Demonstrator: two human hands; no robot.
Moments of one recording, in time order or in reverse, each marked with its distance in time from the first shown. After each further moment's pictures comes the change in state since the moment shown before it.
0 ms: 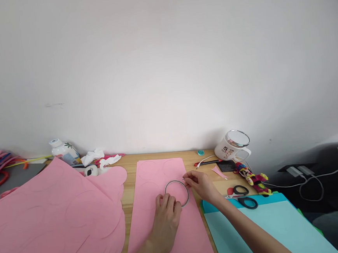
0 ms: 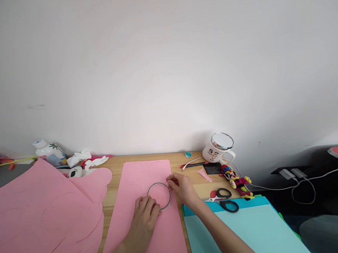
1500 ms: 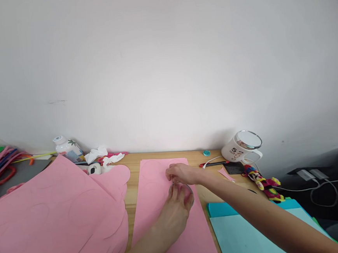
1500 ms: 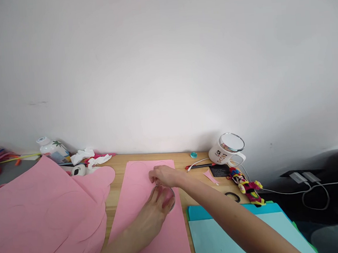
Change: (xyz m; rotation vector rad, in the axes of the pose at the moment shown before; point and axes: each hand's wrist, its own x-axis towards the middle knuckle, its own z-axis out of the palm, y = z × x) left_hand 0.029 -0.012 0.004 -0.041 -0.314 0.199; right_hand 0.071 -0.048 0.020 -0.701 -0.701 -0.441
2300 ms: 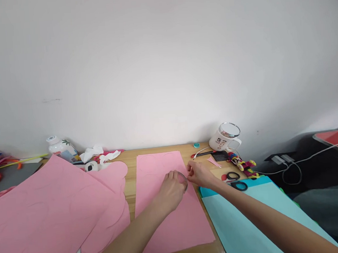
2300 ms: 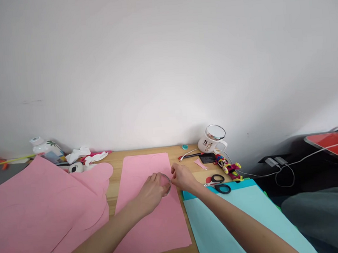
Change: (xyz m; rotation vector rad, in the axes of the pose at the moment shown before) left_hand 0.017 -0.008 -0.040 -0.012 -0.285 0.004; right_hand -0.075 -0.015 0.033 0.081 0.377 0.670
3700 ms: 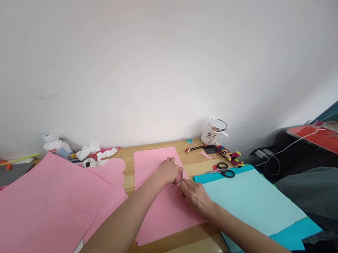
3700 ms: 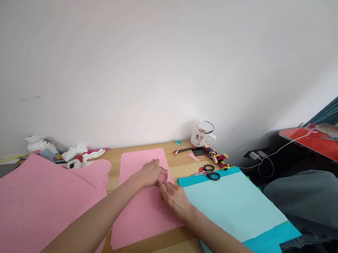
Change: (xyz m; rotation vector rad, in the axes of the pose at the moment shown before) left_hand 0.013 -0.012 -0.032 -0.061 -0.134 0.004; right_hand -0.080 -0.026 0.060 -0.374 0.364 -0.428
